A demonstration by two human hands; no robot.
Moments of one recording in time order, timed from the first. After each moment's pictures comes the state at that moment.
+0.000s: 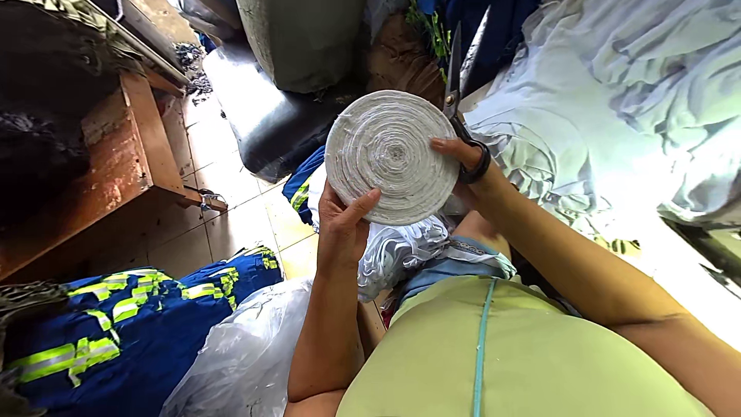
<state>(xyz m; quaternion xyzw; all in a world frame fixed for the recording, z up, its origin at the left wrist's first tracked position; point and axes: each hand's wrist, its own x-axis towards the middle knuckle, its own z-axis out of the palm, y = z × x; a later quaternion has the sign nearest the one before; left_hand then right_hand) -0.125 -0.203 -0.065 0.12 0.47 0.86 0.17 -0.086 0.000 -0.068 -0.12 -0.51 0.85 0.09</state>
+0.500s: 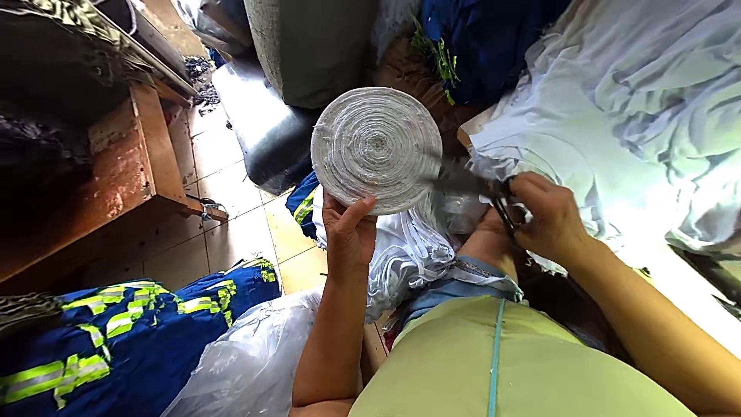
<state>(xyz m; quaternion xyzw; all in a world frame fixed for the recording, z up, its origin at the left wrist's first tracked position) -0.145 -0.189 -0.069 0.08 0.38 0.91 0.10 -0.018 0.064 -0.079 0.08 -0.94 0.18 0.29</state>
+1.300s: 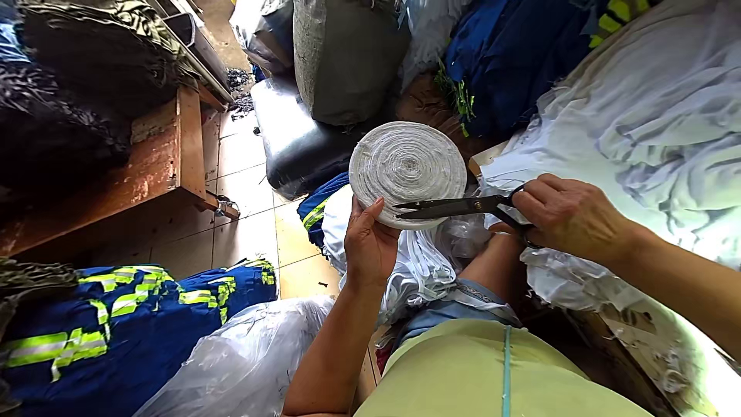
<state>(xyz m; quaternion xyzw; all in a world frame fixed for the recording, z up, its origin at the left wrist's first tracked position) -0.129 -0.173 -0.046 -0.02 0.35 0.93 0.14 -0.046 0.097 -0.025 0.25 -0.94 -0.04 0.24</state>
